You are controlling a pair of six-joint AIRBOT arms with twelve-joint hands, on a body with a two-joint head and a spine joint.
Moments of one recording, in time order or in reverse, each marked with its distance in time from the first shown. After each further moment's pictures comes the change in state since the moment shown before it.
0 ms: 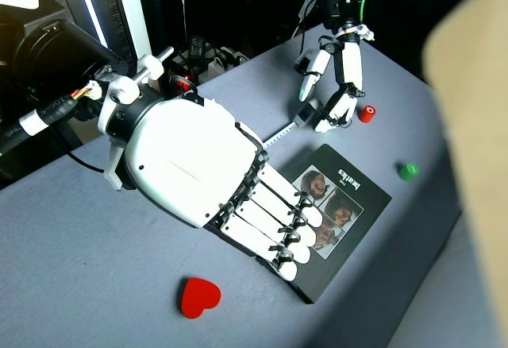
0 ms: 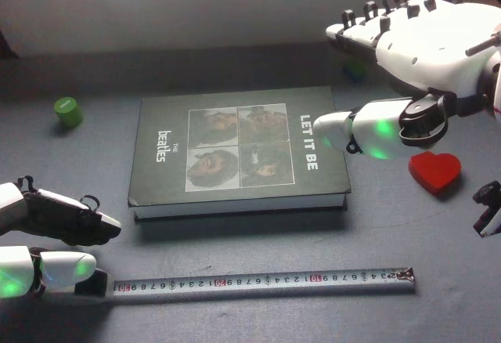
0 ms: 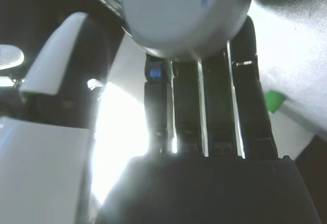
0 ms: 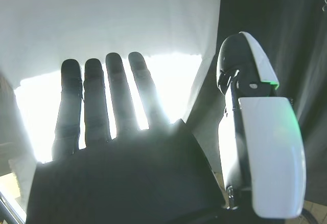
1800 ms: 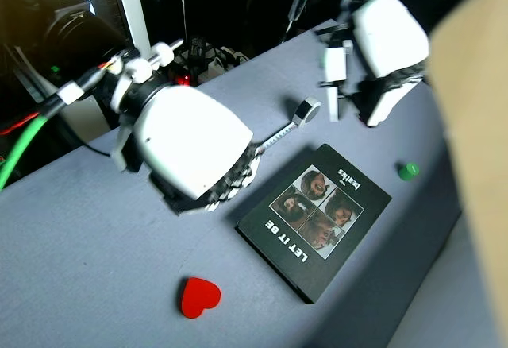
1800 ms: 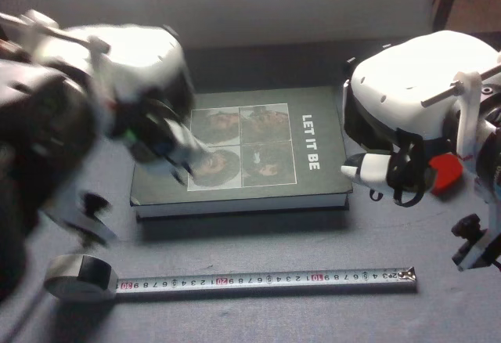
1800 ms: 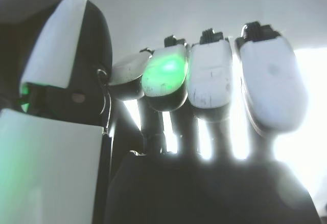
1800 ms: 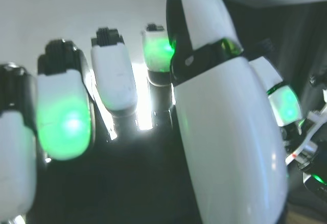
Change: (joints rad) left arm -1.090 -0.069 -0.515 -1.723 0.040 2.557; right arm -0.051 -0.093 -0.073 -0.048 -0.235 0.002
